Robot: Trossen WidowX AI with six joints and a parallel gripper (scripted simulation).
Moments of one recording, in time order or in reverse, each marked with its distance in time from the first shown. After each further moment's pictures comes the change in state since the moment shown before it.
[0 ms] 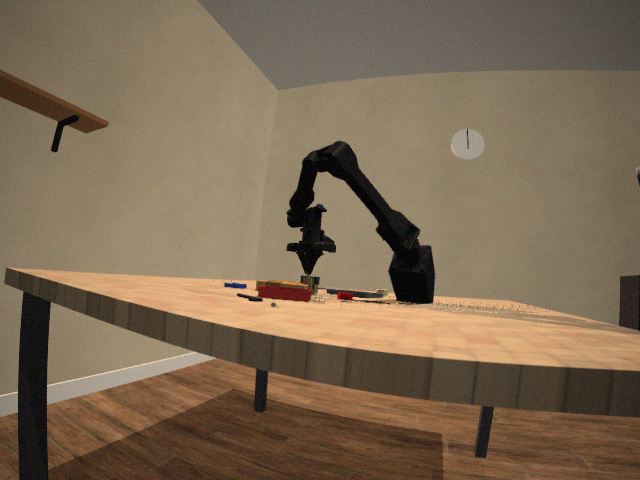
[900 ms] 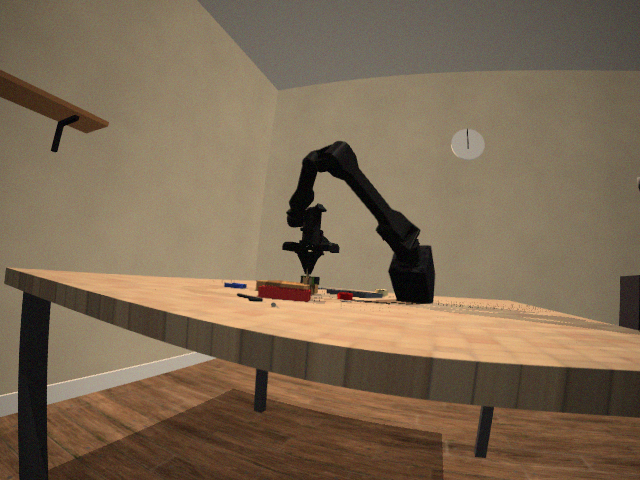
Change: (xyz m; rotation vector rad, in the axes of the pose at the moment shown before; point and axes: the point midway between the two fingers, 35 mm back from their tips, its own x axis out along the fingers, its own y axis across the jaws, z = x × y) arm -0.001 0.000 0.000 -0.309 0.000 0.001
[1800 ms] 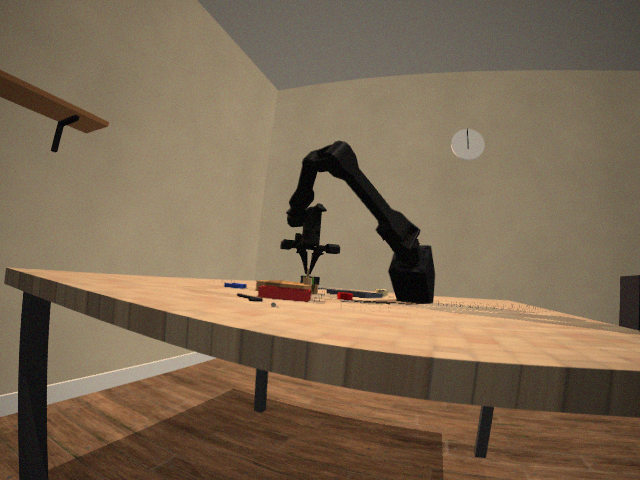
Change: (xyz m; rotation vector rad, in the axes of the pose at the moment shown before) arm -0.001 0.000 0.000 -0.752 0.000 0.001
